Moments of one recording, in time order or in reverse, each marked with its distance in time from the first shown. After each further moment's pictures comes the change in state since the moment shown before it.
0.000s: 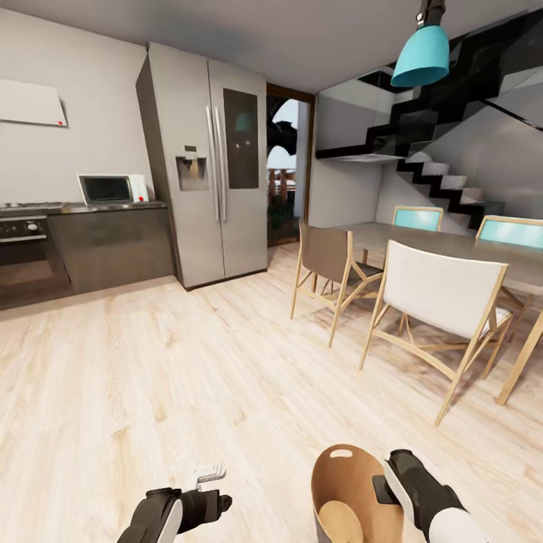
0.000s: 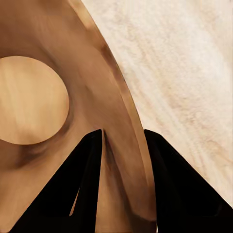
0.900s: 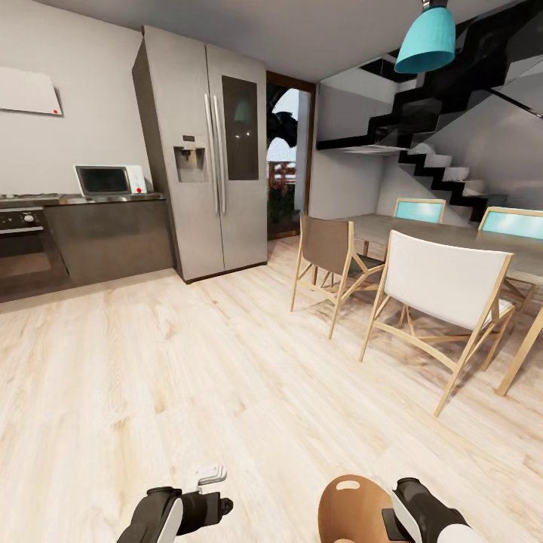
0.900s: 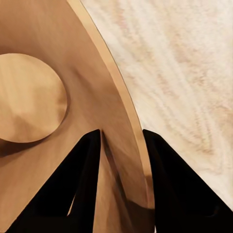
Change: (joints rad) left arm 0.000 -0.002 0.000 -0.008 0.004 0.049 -0.003; right arm 0.004 -0.017 0.006 0.191 0.024 -0.101 0.005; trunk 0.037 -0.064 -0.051
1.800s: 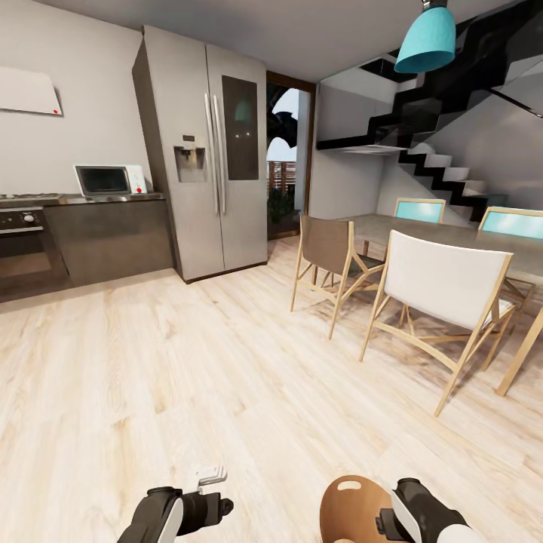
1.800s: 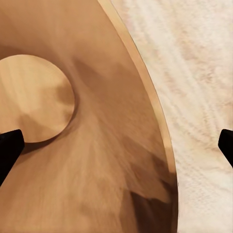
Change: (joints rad) left arm -0.001 -0.001 0.000 0.003 -0.002 0.002 0.000; right arm 0.001 0.001 -0.007 0.000 -0.025 -0.002 0.004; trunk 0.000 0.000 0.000
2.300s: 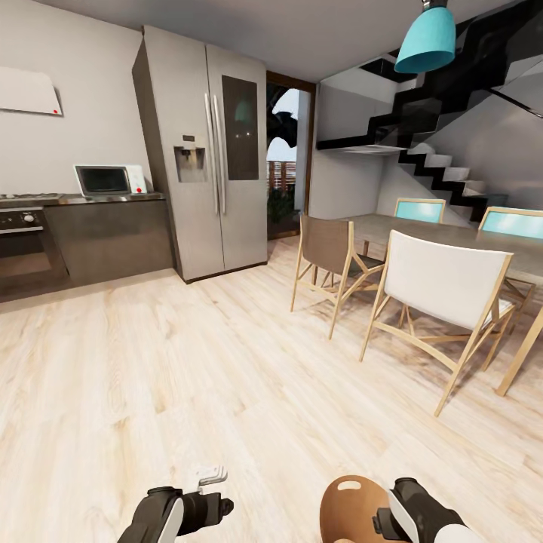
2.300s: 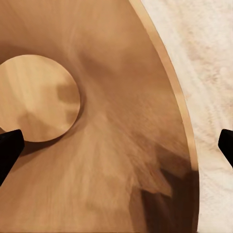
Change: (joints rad) left arm -0.001 -0.001 0.000 0.000 0.000 0.001 0.000; right arm 0.000 0.010 0.000 -0.003 0.000 0.002 0.000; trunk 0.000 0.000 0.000
